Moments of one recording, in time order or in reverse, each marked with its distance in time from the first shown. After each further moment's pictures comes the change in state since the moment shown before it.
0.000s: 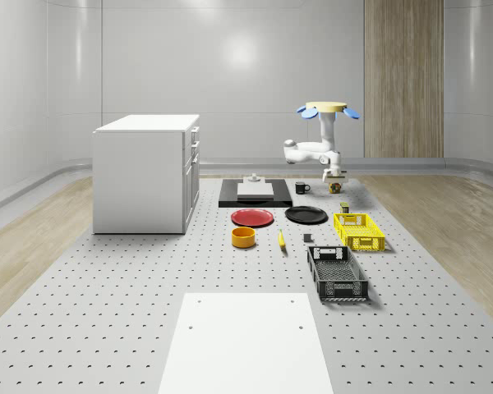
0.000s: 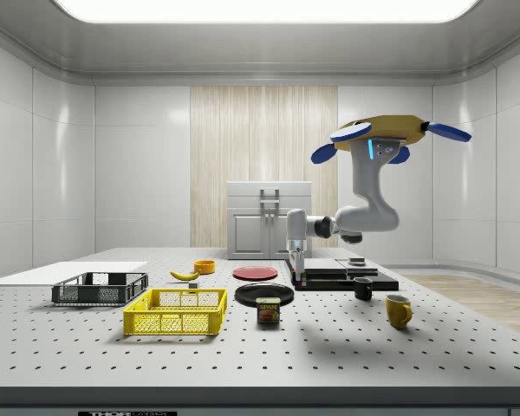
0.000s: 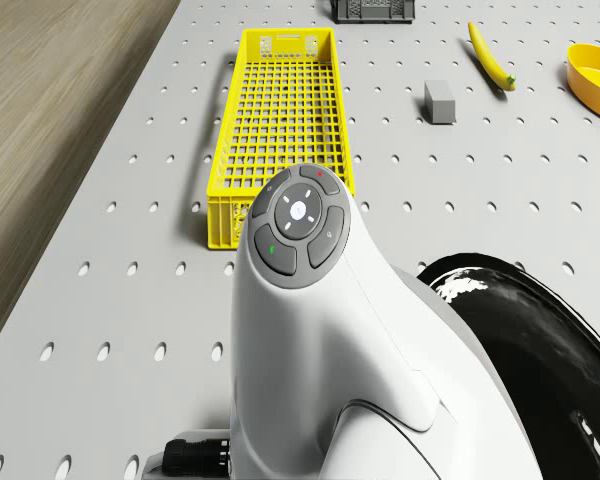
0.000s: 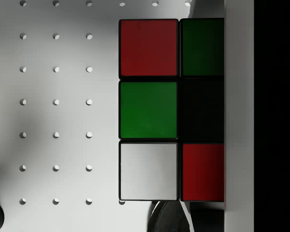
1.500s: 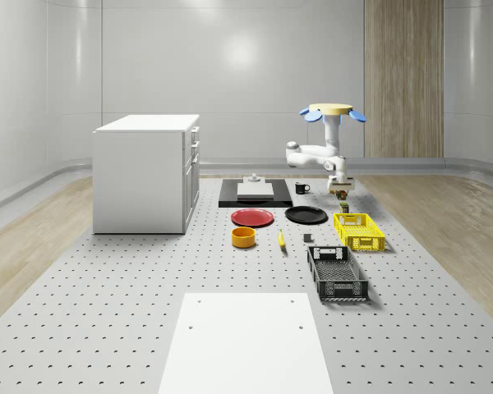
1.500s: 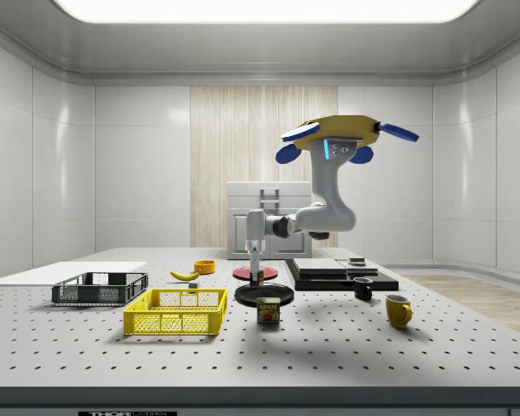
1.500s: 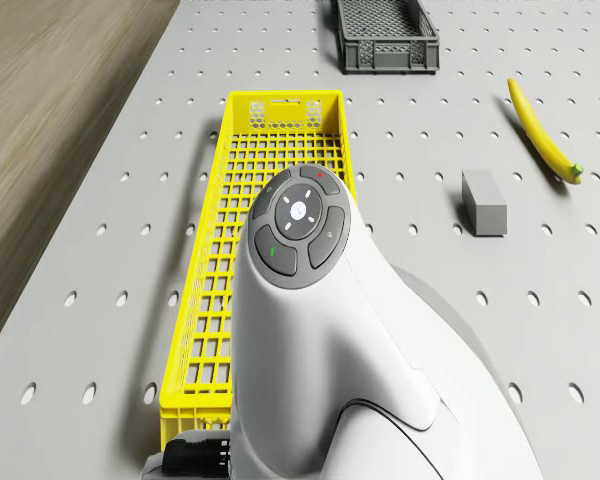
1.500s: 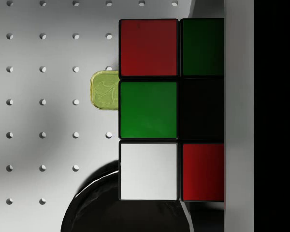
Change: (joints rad) arm -0.009 -0.058 0.009 0.002 0.023 0.054 0.008
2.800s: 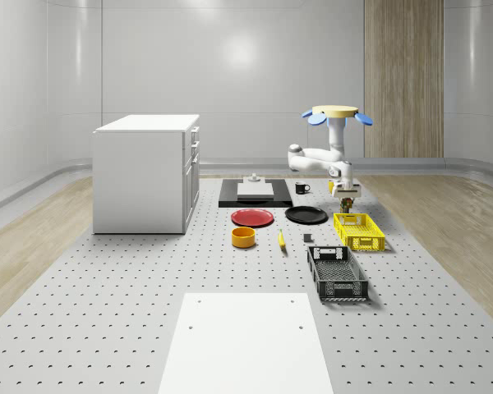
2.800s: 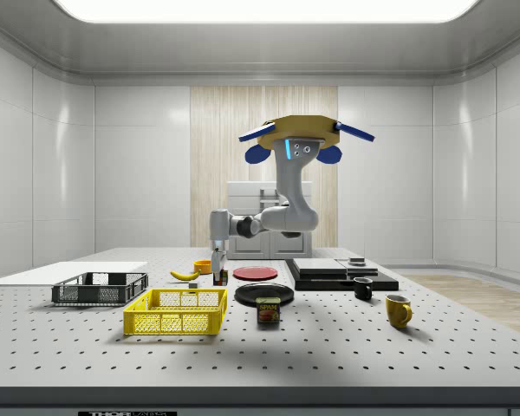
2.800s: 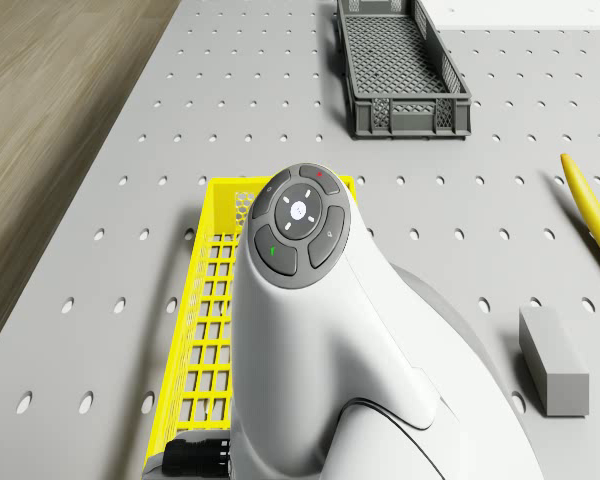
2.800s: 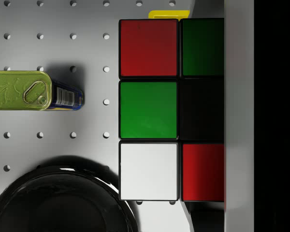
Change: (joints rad) arm -0.005 -0.032 0.005 0.001 0.012 0.030 0.004
